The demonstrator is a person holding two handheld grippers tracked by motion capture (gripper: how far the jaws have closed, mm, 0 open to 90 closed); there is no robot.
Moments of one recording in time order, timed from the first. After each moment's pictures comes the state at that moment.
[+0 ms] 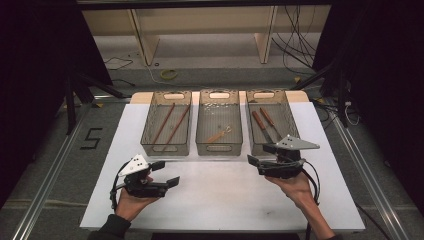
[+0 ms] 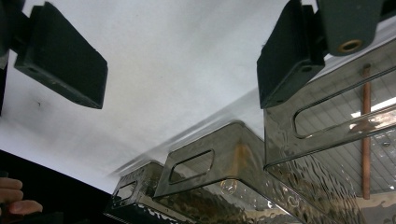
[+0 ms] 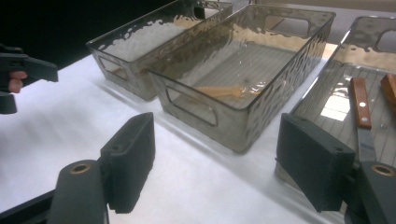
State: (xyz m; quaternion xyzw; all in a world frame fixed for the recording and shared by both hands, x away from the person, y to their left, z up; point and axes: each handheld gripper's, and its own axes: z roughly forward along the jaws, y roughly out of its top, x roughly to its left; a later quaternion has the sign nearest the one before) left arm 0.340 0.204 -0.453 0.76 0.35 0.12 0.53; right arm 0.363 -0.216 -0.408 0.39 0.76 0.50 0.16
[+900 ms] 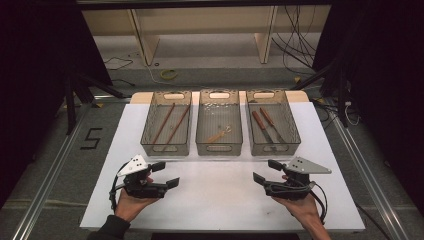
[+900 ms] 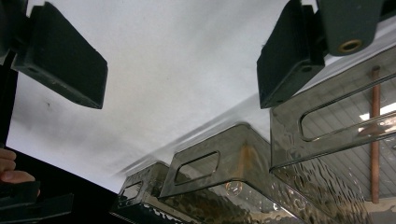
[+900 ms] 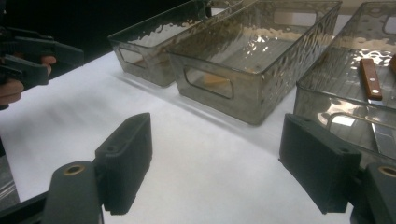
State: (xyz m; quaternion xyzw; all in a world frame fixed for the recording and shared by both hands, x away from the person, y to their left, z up) left arm 0.338 0.205 -0.453 0.76 0.35 0.10 0.54; right arm 0.321 -0.231 -0.434 0.38 0.74 0.52 0.17
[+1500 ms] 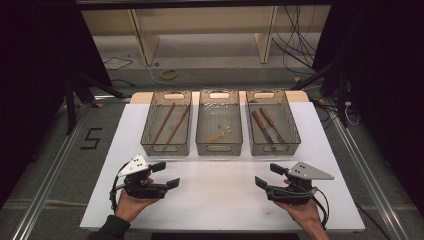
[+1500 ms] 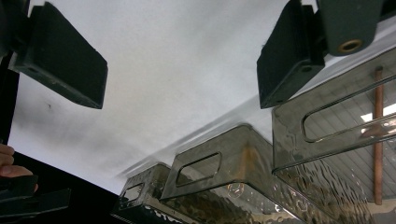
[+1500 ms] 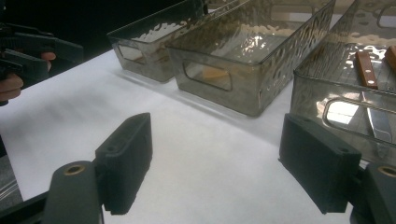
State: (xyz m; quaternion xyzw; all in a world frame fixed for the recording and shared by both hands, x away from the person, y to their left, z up) left arm 0.338 0.205 -0.453 0.76 0.35 0.10 0.54; right arm 0.313 -0.236 -0.440 0.38 0.74 0.53 0.17
